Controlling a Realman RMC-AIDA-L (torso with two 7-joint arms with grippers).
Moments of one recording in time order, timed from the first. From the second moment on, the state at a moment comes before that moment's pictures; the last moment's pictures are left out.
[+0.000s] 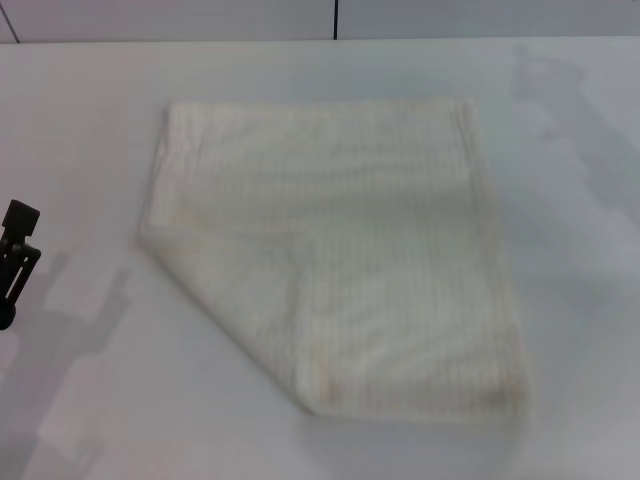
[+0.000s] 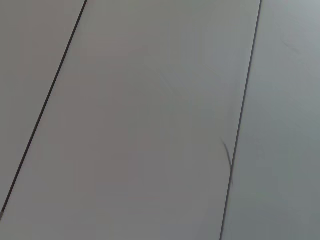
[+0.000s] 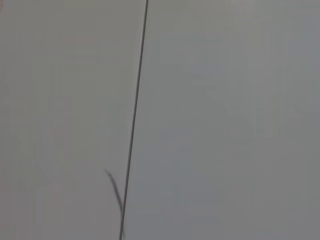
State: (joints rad) left arm -0.13 -2.07 -0.12 -0.12 1.89 1.83 -0.44; right arm 0.62 2.08 -0.83 -0.40 -0.79 -1.19 0.54
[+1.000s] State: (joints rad) left arm -0.13 -2.07 -0.12 -0.12 1.89 1.83 -0.44; right arm 0.63 2.08 -0.83 -0.39 -0.77 -1.19 0.54
